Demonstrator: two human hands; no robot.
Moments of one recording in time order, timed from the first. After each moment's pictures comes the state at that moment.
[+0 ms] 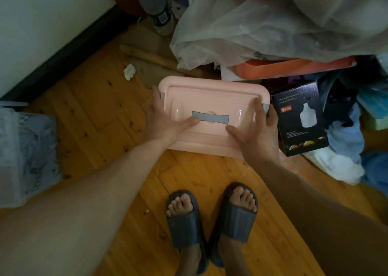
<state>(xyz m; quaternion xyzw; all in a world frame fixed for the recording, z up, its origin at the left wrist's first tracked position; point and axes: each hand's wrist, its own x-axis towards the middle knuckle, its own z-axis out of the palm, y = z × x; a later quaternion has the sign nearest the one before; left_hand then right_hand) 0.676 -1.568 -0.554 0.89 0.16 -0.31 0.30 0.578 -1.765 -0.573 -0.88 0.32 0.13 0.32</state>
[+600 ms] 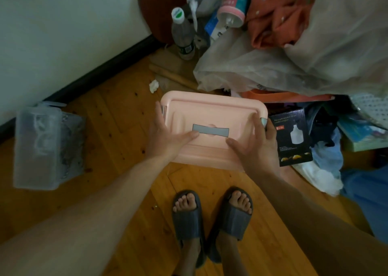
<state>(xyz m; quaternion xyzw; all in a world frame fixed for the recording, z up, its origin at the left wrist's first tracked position) 0.660 -1.540 -0.463 0.89 0.19 -0.28 0.30 0.588 -1.750 -0.474 -0.88 0.28 0.17 0.33</state>
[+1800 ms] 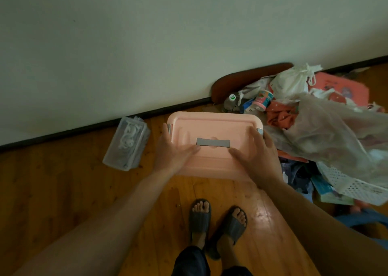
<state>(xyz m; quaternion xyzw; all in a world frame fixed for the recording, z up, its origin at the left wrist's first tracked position) 0.639 -1.435 -0.172 0.86 0.29 -0.17 0.38 0.634 -1.665 -0.177 -0.94 0.11 0.15 0.29</state>
